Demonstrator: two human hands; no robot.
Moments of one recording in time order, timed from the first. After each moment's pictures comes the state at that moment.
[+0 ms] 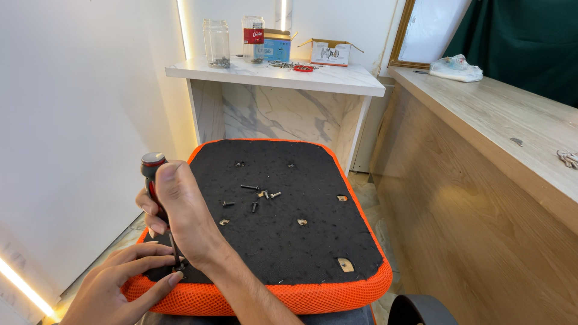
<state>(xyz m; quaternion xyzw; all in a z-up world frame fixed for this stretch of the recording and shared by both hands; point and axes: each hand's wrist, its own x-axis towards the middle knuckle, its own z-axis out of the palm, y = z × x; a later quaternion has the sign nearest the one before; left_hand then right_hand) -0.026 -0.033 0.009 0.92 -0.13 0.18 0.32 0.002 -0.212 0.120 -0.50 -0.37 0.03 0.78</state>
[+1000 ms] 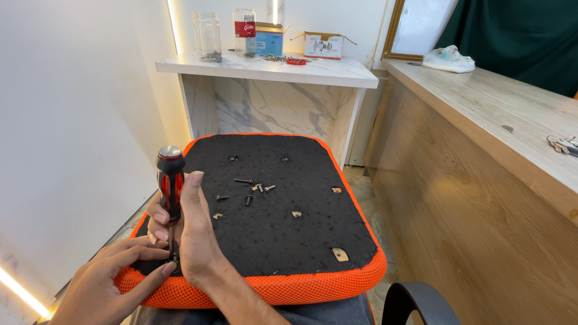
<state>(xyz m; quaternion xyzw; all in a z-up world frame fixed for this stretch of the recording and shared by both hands) -0.027 -0.031 0.005 0.92 -0.12 0.20 0.31 -0.013 -0.215 0.090 -0.36 -0.29 0.08 0.88</state>
